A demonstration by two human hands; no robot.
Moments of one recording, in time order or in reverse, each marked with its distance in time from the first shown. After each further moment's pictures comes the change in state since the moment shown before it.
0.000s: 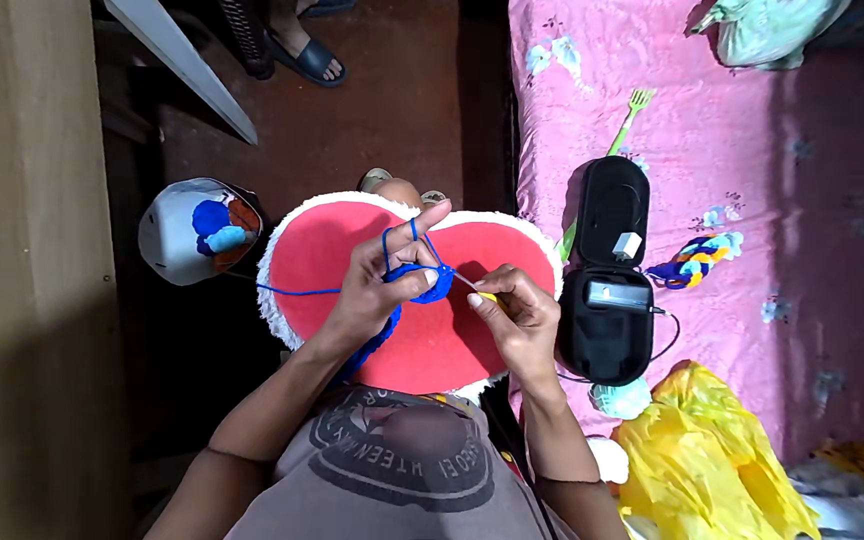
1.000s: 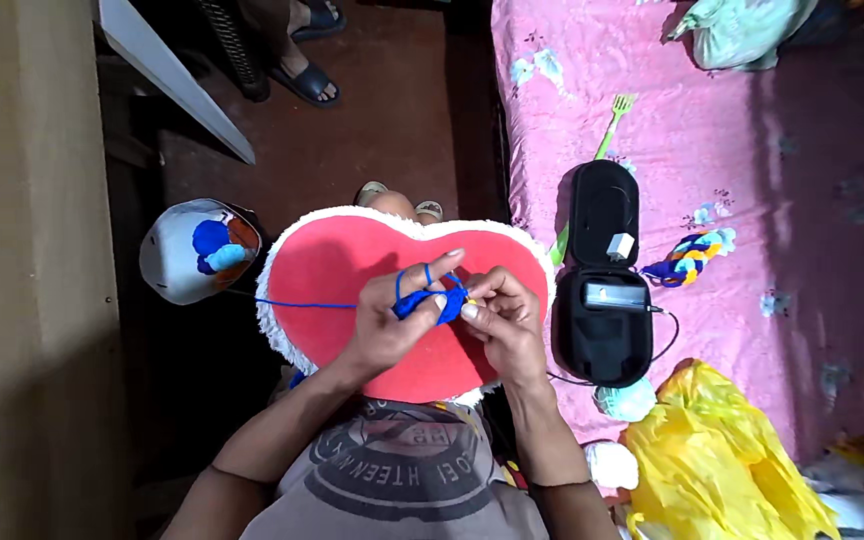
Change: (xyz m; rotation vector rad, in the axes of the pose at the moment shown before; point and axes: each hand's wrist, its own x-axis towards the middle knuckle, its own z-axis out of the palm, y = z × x) left_hand -0.013 -0.012 0.020 0.306 0.033 0.192; right_hand 0.000 -0.006 0.010 0.578 0.003 0.199
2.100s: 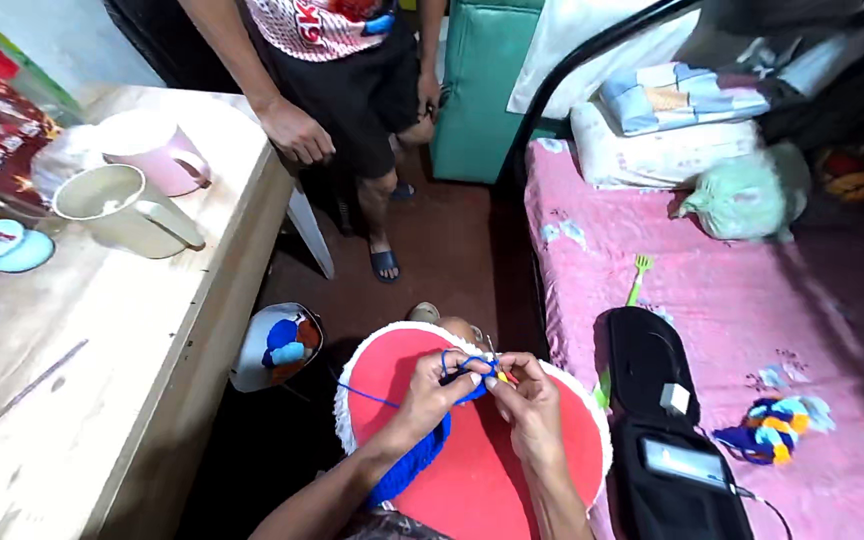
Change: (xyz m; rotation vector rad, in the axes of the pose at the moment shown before) left_hand 0.029 -0.003 -0.009 -0.130 0.078 -0.150; right_hand 0.048 -0.002 0.024 -0.102 0.151 -0.031
